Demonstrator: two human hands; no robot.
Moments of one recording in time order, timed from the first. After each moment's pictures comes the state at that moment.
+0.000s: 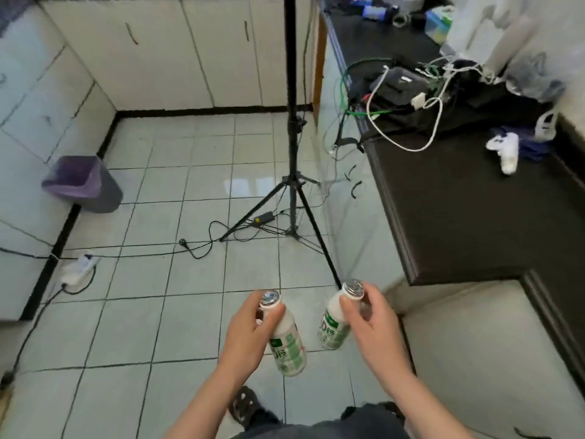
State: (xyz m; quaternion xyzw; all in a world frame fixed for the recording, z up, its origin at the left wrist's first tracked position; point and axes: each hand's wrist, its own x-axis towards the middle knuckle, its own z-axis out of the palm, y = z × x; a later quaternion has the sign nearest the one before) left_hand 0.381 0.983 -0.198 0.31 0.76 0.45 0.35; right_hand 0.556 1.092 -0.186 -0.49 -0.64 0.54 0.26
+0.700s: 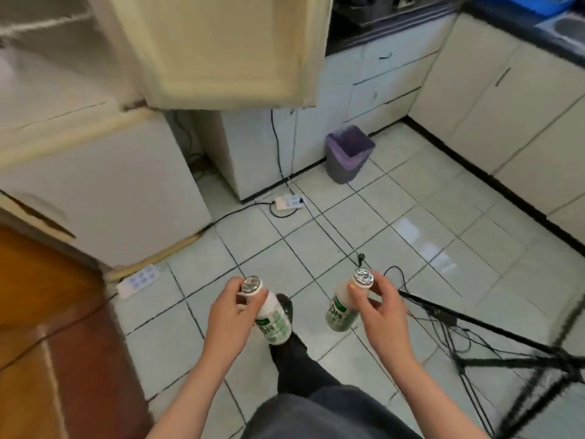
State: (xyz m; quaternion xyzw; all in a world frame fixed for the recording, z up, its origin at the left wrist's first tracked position) left_hand 0.093 0.658 -0.207 -0.14 0.81 0.56 0.03; right_hand 0.097 0.887 -0.186 -0.13 -0.81 0.57 0.03
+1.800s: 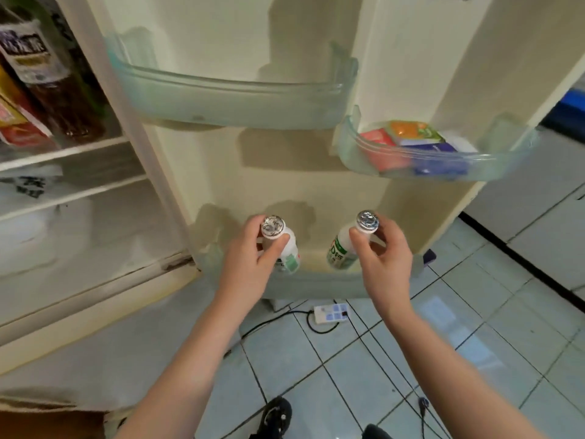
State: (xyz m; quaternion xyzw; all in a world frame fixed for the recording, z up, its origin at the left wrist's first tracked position) left_hand -0.415 0.489 -0.084 0.02 0.84 0.52 -0.17; right_hand -0.424 0.687 -0.082 -0.03 -0.77 0.61 0.19
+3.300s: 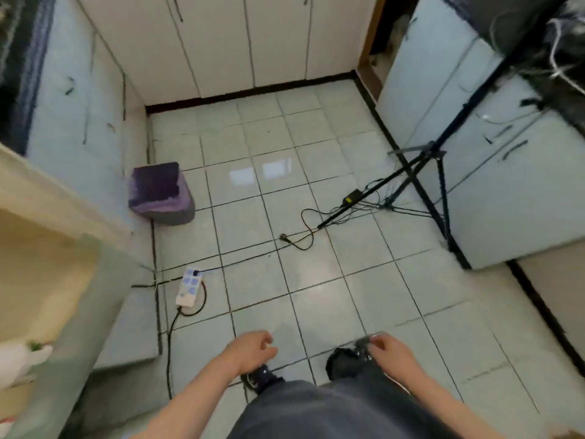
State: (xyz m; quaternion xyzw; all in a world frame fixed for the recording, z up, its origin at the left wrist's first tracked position) left_hand -0.314 0.694 -0.303 0.49 0.70 -0.10 0.51; right_hand -0.024 0.767 -0.283 -0.67 -0.57 0.45 -0.15
